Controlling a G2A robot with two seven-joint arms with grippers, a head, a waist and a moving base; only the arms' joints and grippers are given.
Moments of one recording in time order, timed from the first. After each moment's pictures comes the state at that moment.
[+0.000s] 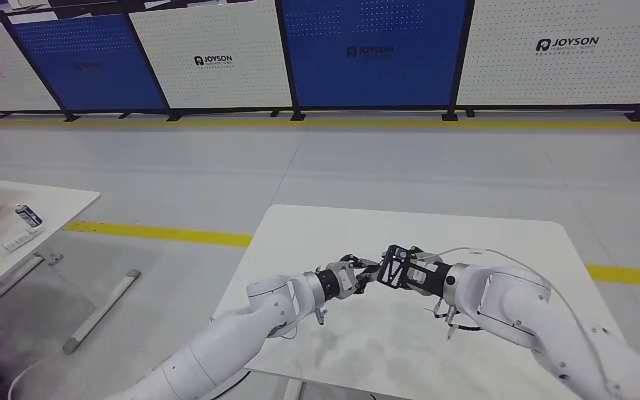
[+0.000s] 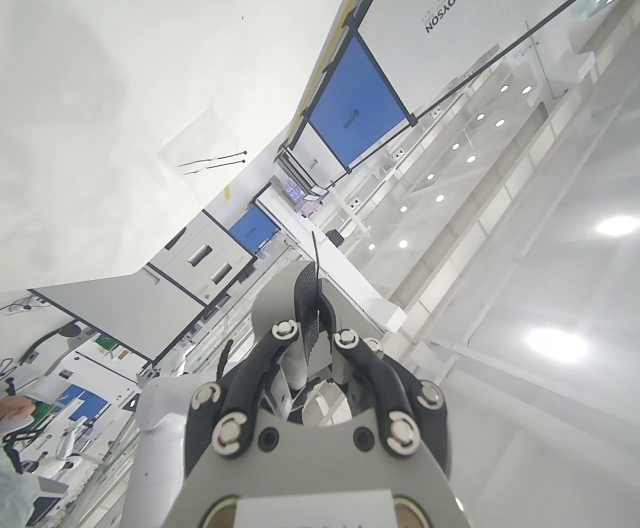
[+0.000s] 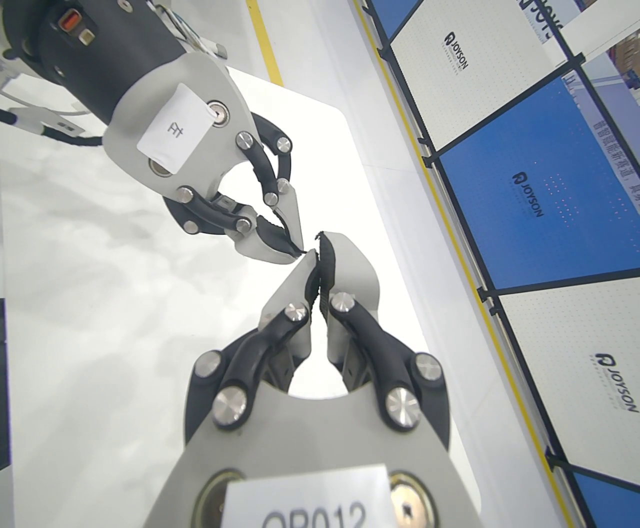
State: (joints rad) left arm 1.16 -0.98 -0.89 -1.70 -1.57 0.34 0.04; right arm -0.64 -0.89 0.48 -1.78 -1.04 -0.34 0.47
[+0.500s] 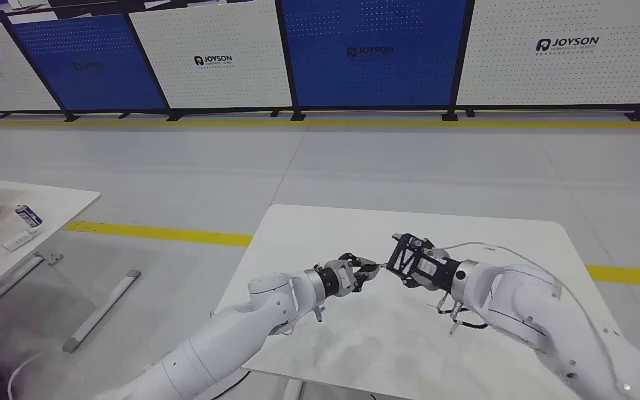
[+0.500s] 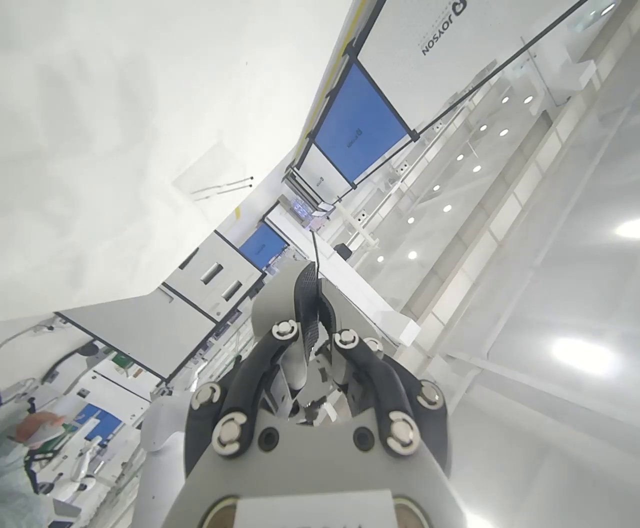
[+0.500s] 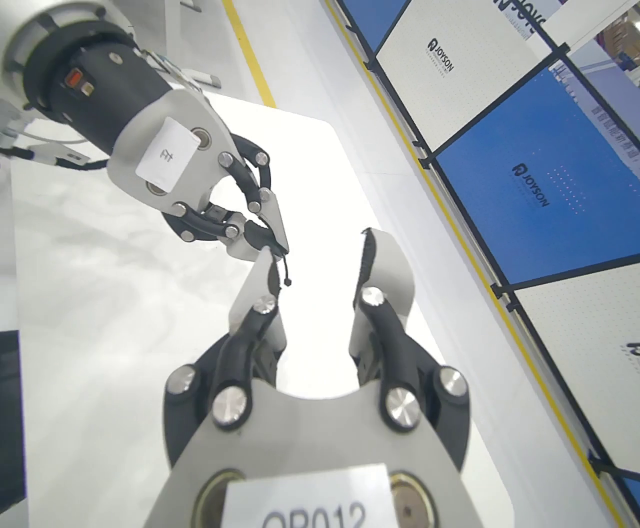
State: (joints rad) left arm 1.12 -0.97 -0.85 -1.70 -1.49 0.34 0.12; right arm -0.72 -0.89 0.60 -1.76 -0.96 -0.33 0.43
